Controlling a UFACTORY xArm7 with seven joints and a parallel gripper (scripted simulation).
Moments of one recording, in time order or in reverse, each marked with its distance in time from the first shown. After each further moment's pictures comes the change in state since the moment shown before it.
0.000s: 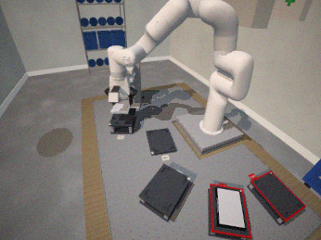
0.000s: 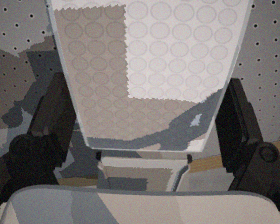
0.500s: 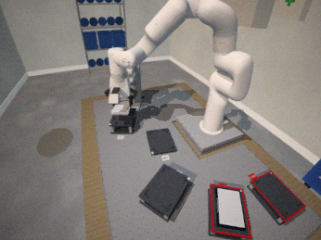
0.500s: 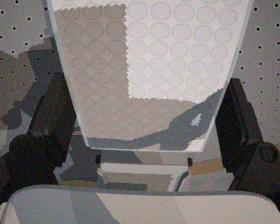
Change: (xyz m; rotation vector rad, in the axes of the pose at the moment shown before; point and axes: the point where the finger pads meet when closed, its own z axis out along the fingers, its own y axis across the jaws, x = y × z) arm 0.000 0.000 0.007 0.000 0.000 0.000
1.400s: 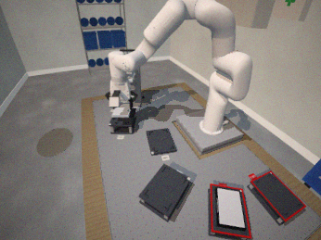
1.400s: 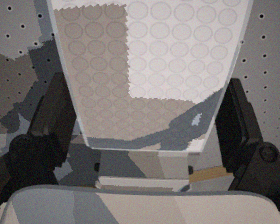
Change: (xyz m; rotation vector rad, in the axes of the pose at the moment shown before) arm 0.000 0.000 0.016 0.000 0.000 0.000
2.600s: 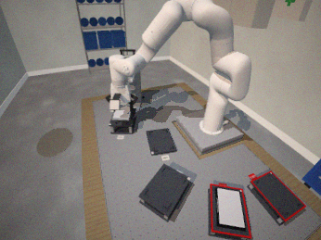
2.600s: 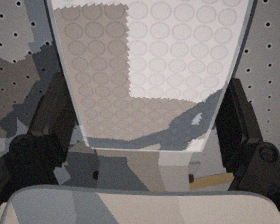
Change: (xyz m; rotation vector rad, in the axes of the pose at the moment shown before) arm 0.000 0.000 0.017 -0.001 0.000 0.000
